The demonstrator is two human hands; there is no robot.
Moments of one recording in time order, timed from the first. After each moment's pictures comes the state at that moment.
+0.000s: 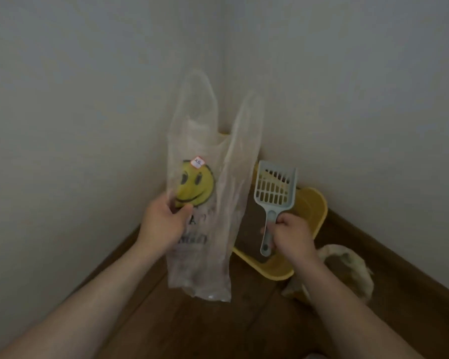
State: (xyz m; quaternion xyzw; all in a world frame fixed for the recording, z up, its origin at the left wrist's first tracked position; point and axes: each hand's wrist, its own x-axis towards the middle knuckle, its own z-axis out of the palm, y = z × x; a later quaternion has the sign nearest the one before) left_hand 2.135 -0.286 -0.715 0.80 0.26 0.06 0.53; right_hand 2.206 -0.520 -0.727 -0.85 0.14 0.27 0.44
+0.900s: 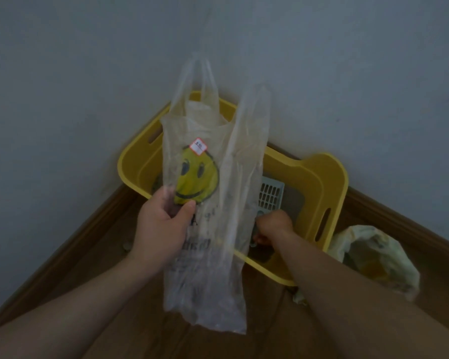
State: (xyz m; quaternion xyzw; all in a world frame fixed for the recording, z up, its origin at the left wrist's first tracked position) left_hand 2.153 -0.320 -0.873 0.73 0.16 0.15 0.64; right_hand 2.254 -0.518 -0.954 -0.82 0.28 0.32 0.38
